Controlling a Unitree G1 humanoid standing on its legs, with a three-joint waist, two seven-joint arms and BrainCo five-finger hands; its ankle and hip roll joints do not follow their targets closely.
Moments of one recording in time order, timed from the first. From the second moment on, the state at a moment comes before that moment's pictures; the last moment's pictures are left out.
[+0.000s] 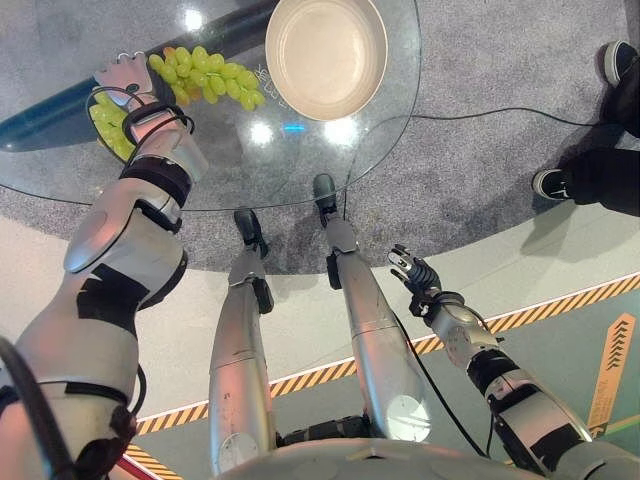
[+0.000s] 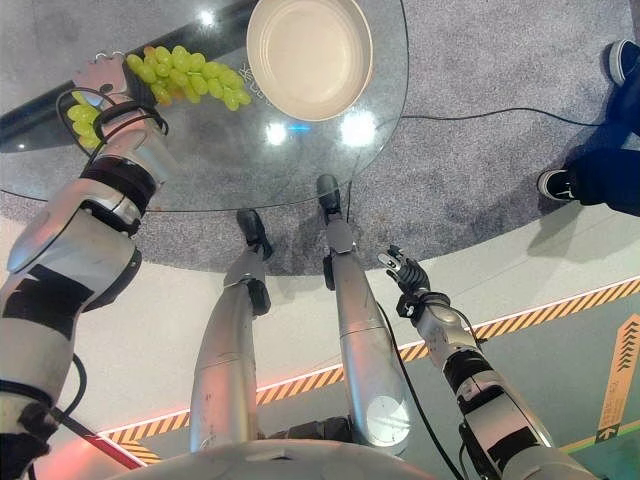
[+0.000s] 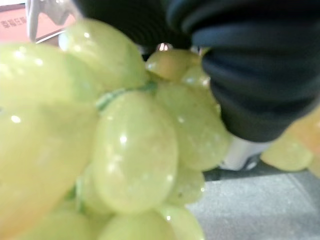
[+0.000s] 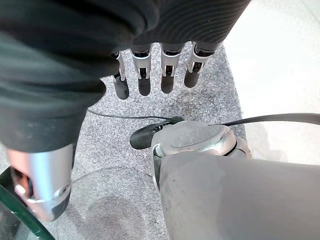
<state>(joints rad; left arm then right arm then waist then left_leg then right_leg) -1.37 0.53 -0.82 1.22 0.24 0.59 0.40 -0.37 -0.34 0.41 0.86 0.82 -0.14 0.09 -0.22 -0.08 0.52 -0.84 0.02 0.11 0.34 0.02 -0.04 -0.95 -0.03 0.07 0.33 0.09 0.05</state>
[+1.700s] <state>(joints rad) -0.80 1.02 -0.70 -0.07 0.73 -0.12 -0.24 -0.40 -0.72 0.28 0.00 0.67 0.34 0.40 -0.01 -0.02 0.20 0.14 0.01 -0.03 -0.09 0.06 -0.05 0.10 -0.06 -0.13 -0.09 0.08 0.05</state>
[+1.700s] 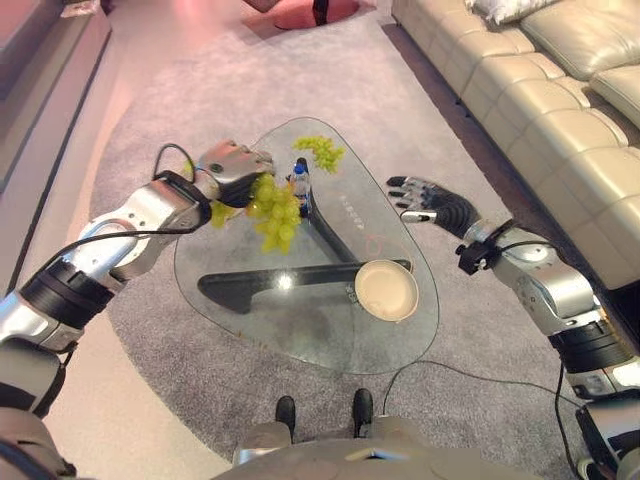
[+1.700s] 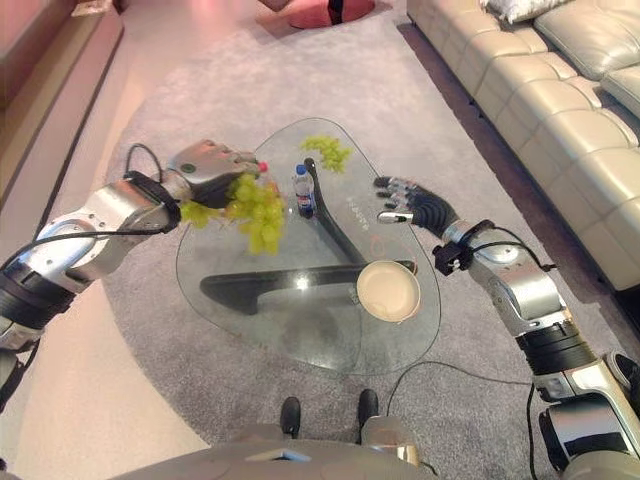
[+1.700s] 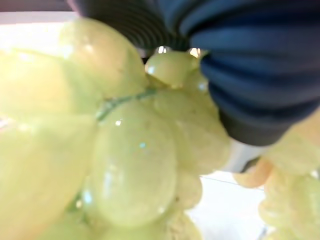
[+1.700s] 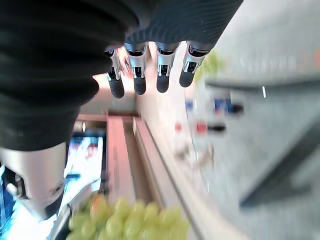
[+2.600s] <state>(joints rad) -0.93 1.00 -0.87 -0.16 0.75 -0.25 -0.20 -0.42 -0.57 0.42 -0.03 1.24 0.59 0.35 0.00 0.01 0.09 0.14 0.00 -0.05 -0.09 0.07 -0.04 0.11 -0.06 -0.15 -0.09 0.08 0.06</state>
